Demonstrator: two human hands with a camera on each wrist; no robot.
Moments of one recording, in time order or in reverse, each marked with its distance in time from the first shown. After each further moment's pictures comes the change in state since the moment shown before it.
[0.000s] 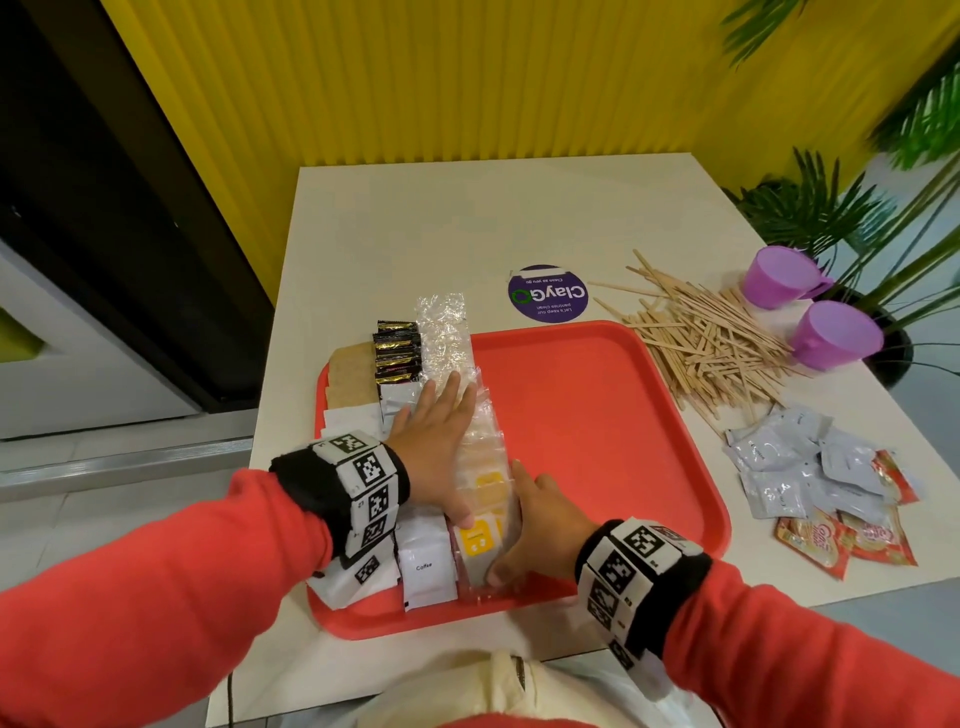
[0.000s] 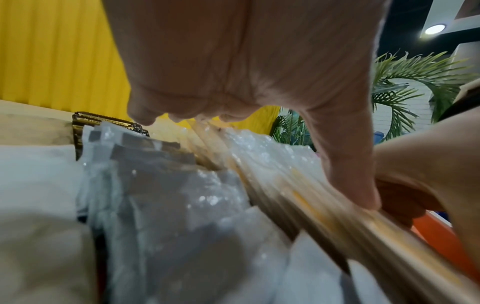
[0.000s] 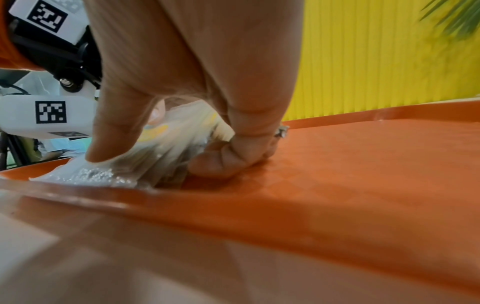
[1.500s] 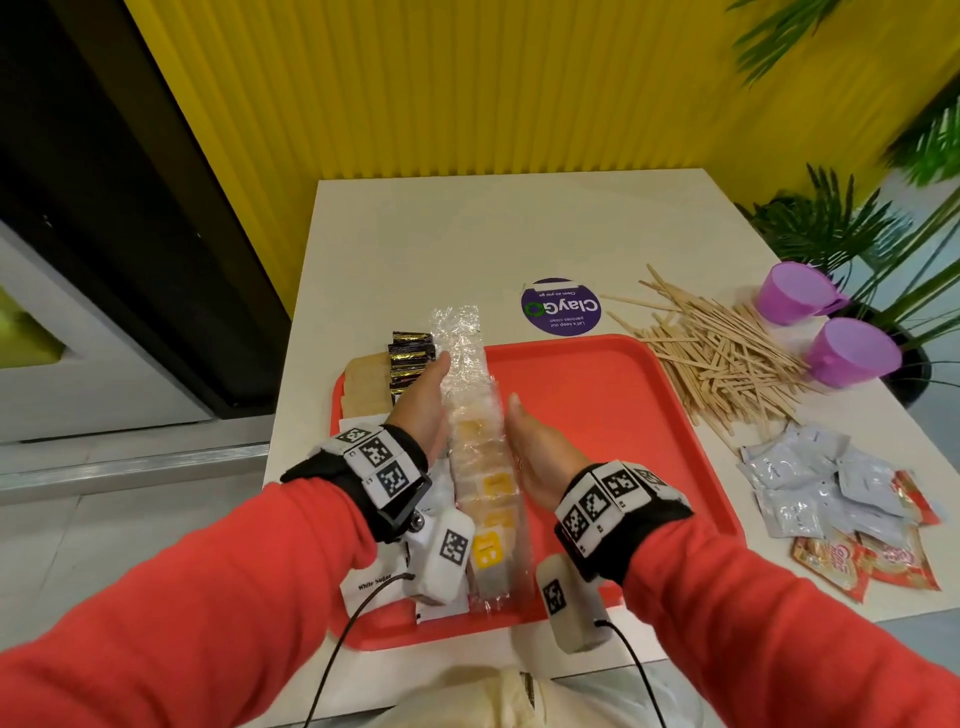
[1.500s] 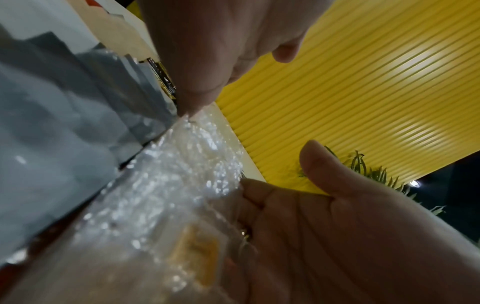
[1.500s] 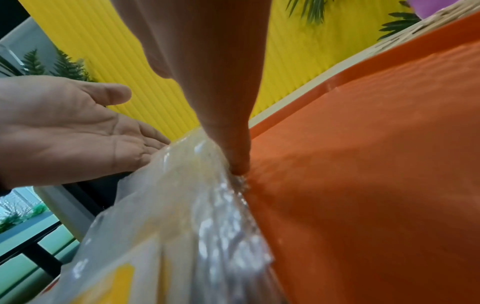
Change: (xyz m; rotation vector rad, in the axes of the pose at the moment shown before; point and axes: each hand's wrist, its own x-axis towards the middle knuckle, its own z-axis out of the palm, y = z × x) left_hand 0.016 -0.003 -0.024 -1.814 0.353 -0.175; right_hand 0.060 -0.028 -0.027 1.143 -0.014 -0.094
